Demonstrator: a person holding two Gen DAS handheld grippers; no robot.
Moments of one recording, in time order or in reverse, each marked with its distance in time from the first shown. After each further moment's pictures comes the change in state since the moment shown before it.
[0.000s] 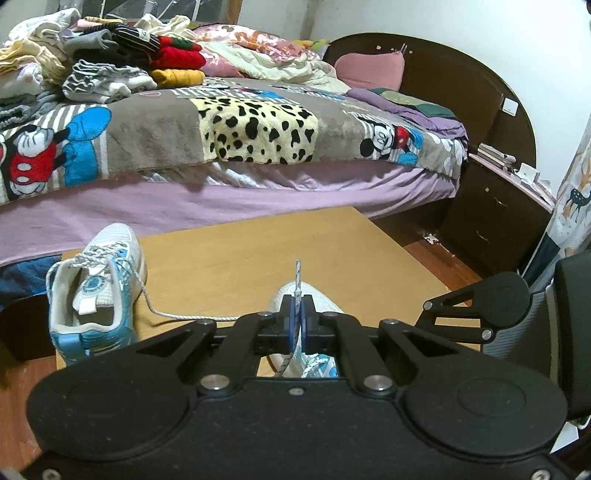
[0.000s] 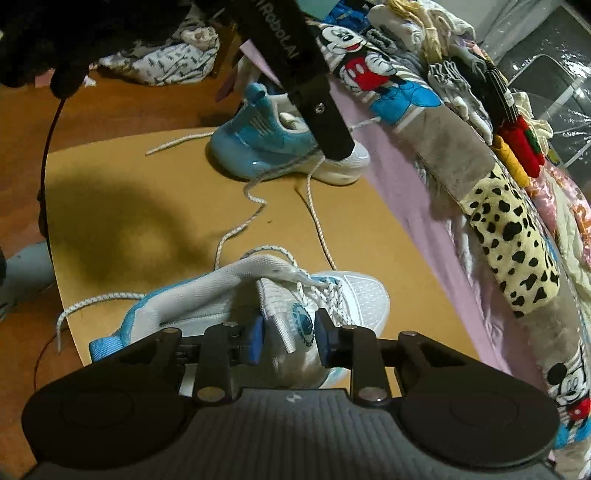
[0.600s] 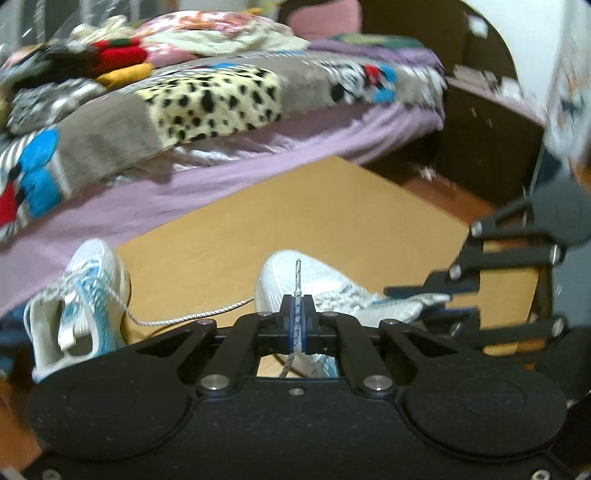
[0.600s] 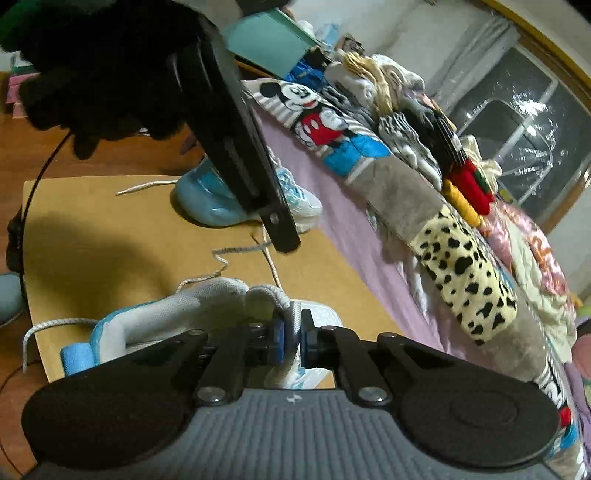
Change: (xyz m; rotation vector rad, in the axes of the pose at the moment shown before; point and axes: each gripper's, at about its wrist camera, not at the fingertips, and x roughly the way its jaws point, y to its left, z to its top) left arm 0.049 -0.028 -0.011 0.316 0.132 0.030; right arm -0.022 0.008 -0.029 -0.016 -0.227 -0.163
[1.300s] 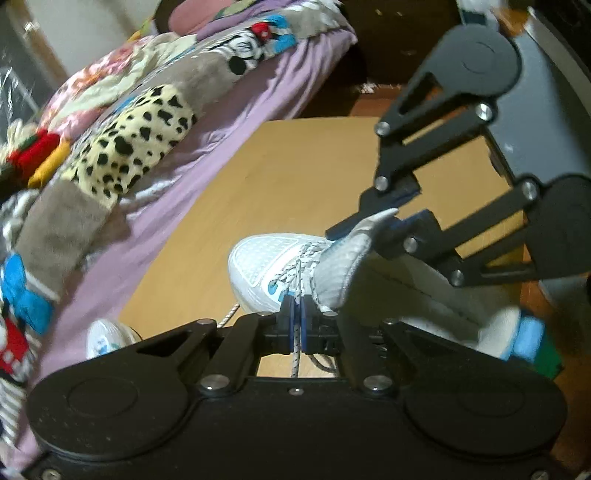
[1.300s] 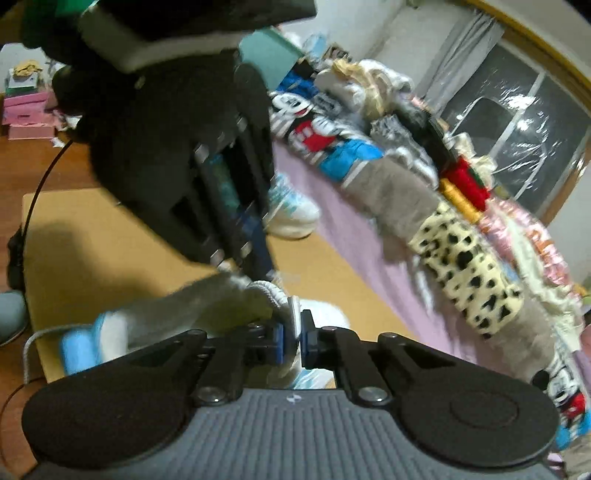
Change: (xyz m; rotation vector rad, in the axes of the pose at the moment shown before) left arm 0.009 -0.048 -0.008 0.486 0.093 0.019; right arm 0.000 0.002 -0.013 0.061 -0.049 -0.007
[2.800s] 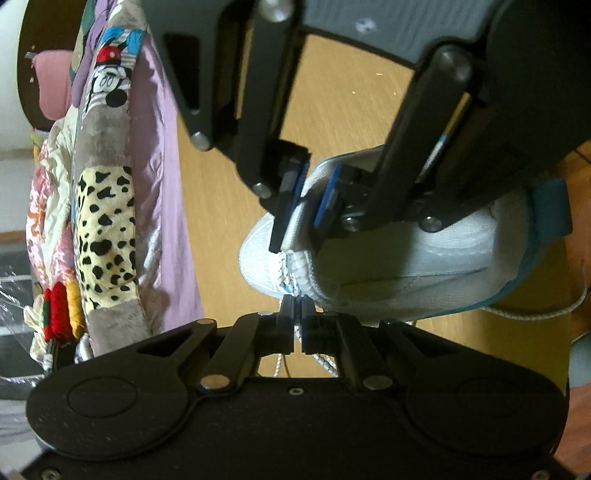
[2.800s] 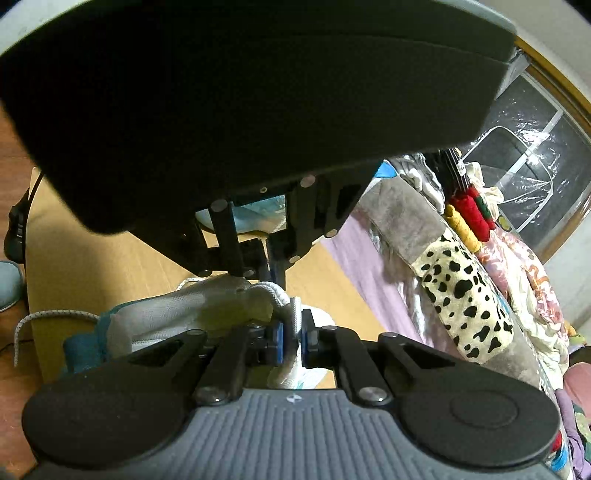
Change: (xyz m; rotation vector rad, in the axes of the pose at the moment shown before) left arm 0.033 -0.056 0.016 0.736 0.274 0.140; right arm 0.002 0.017 0.007 -0.117 -0.001 -0.001
